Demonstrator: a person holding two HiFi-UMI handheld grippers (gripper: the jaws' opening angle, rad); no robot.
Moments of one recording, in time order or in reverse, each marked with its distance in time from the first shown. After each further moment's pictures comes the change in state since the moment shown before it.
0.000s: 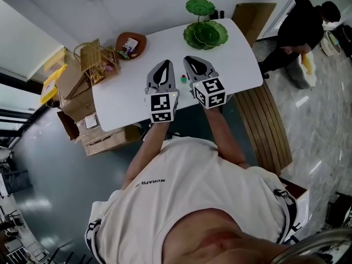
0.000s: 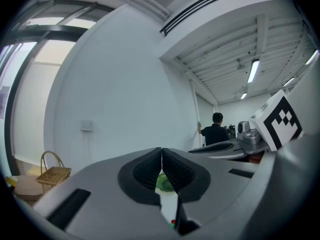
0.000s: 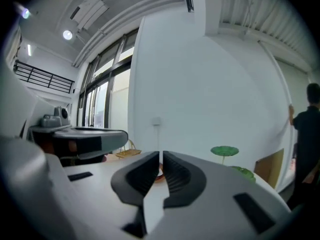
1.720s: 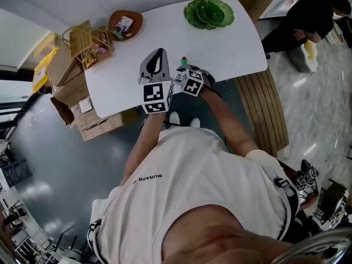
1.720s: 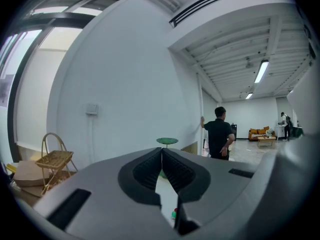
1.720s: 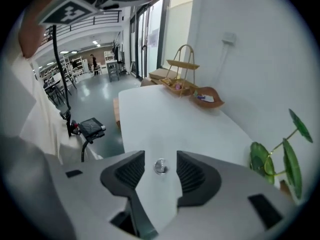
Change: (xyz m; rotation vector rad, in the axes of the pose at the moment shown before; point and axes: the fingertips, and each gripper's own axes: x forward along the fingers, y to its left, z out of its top) left arm 0.017 0.033 -0.051 -0.081 0.090 0.017; right arm 0.039 0.060 -0.289 -0.512 0.815 0.525
